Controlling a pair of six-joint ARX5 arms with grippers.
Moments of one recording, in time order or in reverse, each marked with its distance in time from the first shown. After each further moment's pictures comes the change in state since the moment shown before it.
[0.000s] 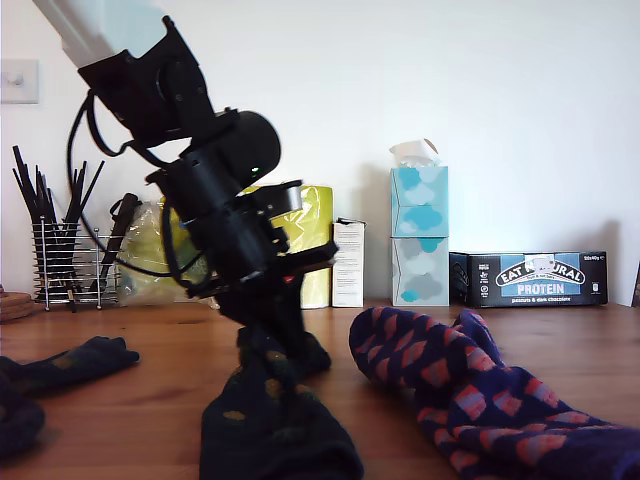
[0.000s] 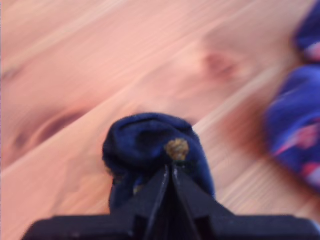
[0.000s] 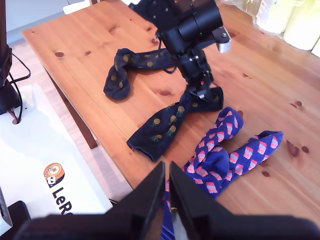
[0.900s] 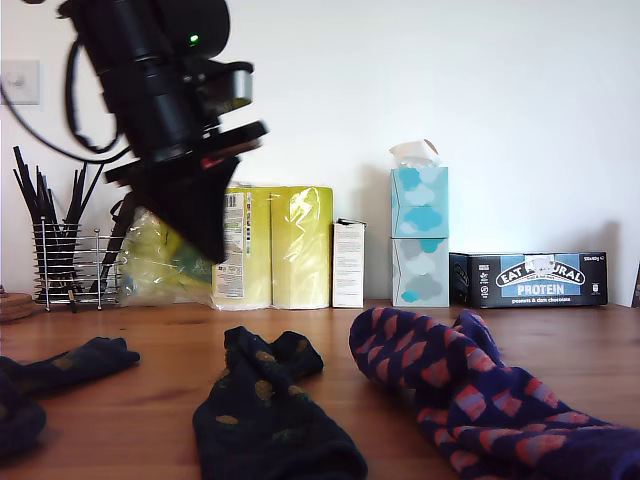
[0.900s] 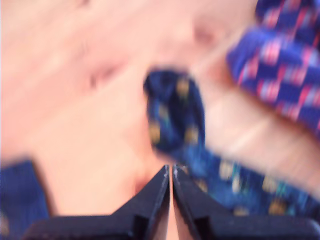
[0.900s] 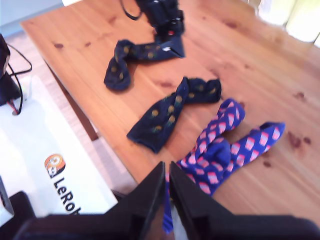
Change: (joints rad) left arm 0.028 -0.377 -0.085 -0.409 -0.142 0.090; right arm 0.000 0.000 0.000 -0.045 0.003 -0.003
